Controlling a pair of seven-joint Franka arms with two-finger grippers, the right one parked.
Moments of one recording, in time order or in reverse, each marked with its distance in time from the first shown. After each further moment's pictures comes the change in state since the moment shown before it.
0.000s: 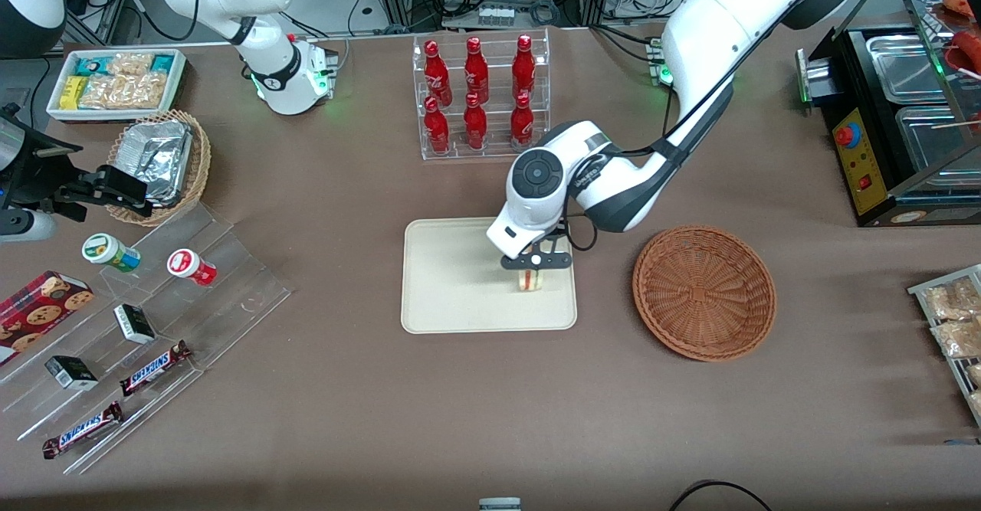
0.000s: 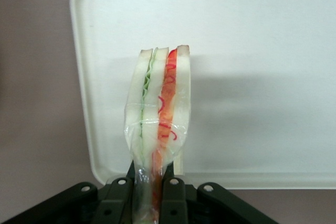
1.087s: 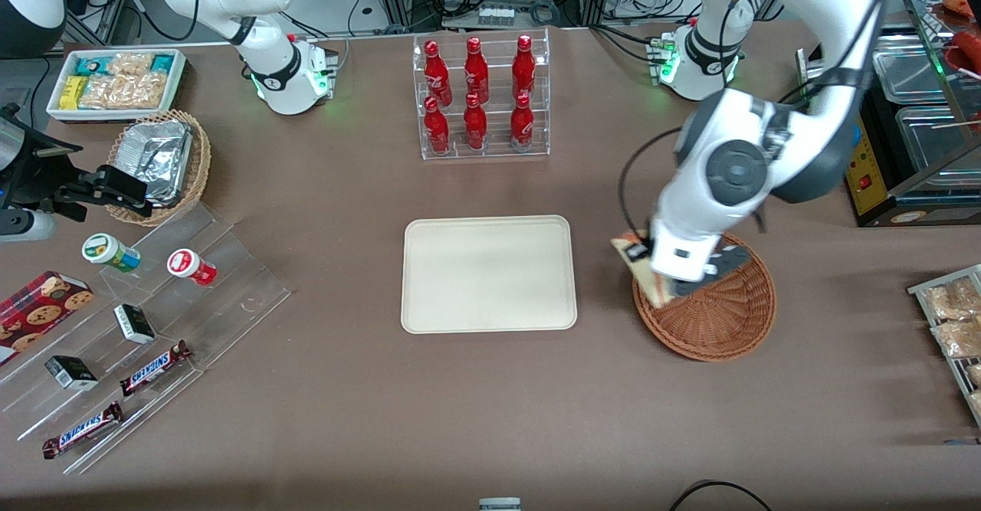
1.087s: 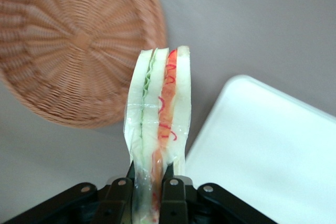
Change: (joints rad) arm 0.104 -0.337 0.233 -0.076 -0.269 -0.176 -0.006
